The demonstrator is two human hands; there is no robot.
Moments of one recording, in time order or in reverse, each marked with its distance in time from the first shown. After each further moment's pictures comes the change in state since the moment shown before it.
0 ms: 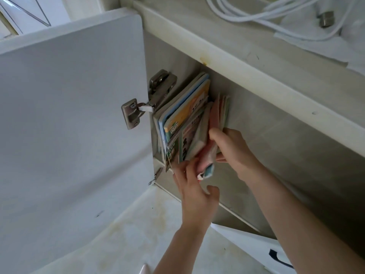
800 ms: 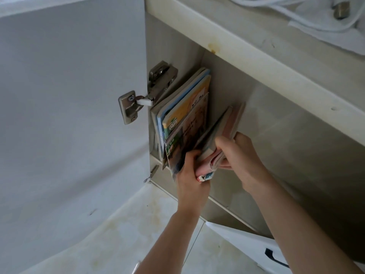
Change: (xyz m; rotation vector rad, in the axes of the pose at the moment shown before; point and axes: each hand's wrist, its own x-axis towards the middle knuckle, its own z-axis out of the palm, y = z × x) left_hand 0.024 -0.014 0.009 -0.084 -0.039 -0.033; right_hand -0.017 0.011 -0.005 0.053 0.069 0.032
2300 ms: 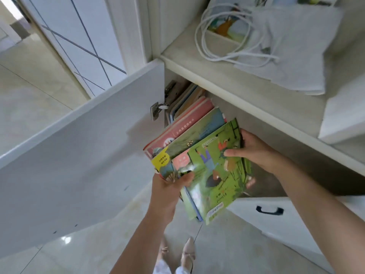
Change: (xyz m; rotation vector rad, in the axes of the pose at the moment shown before) left_hand -0.061 0.092 -0.145 -0.493 -0.148 -0.510; right_hand -0.046 0.003 -0.074 -0.126 -0.389 -0.067
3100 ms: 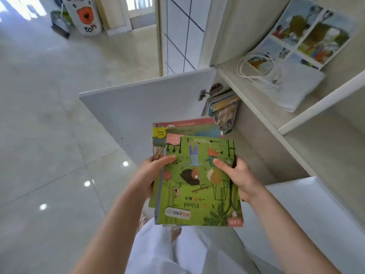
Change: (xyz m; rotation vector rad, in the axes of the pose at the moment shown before) left_hand -0.234 0.053 -0.025 -0.152 0.246 -0.267; right_hand -0.211 -0.048 0.068 0.198 -0.130 0.087
